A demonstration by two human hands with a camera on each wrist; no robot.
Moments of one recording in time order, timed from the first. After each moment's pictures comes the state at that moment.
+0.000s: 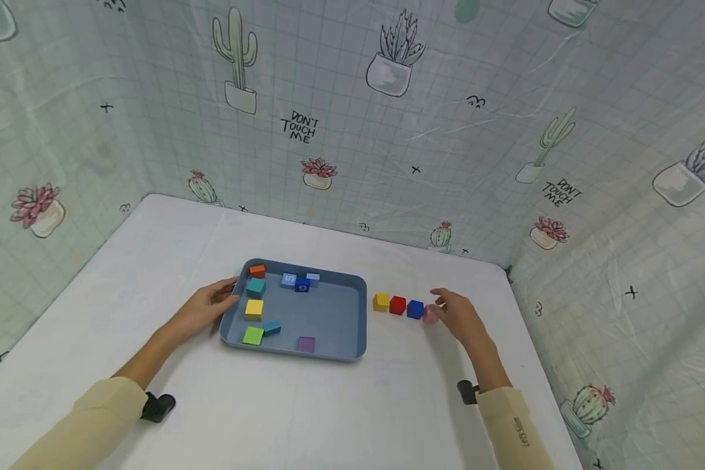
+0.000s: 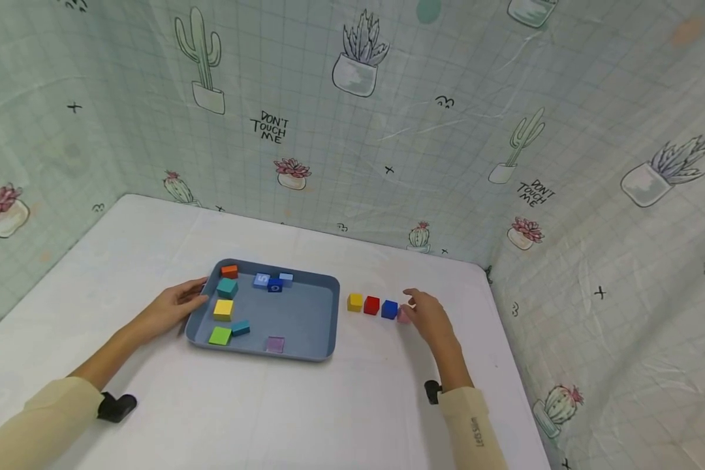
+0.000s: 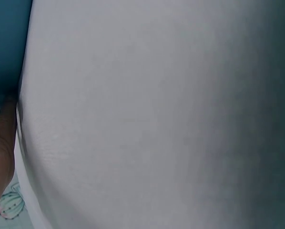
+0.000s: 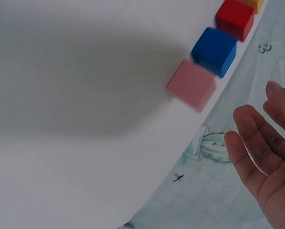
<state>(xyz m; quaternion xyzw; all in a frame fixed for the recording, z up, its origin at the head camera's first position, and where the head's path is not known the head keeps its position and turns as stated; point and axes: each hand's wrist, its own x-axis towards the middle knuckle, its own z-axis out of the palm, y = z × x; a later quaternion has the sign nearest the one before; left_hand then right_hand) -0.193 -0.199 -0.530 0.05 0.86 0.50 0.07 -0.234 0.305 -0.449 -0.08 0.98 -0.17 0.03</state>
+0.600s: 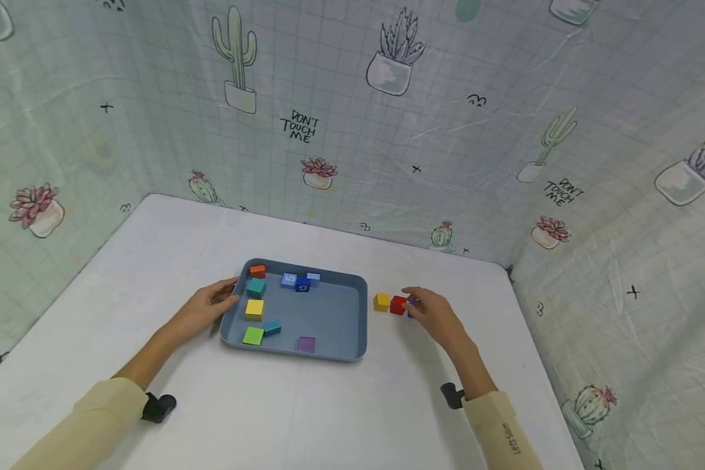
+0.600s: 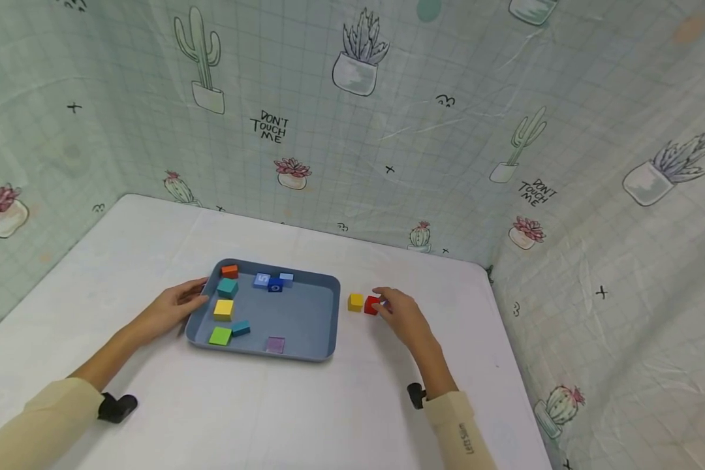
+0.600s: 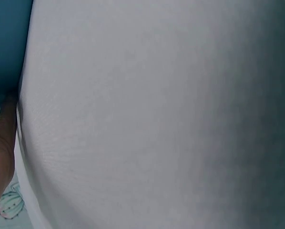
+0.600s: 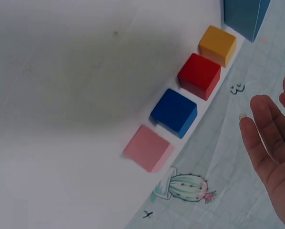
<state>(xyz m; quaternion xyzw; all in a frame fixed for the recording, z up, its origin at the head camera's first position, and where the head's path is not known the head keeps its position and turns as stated) -0.192 -0.200 -0.528 0.04 0.86 0.51 0.08 -0.224 0.258 -0.450 -0.17 0.96 -0.22 -0.01</state>
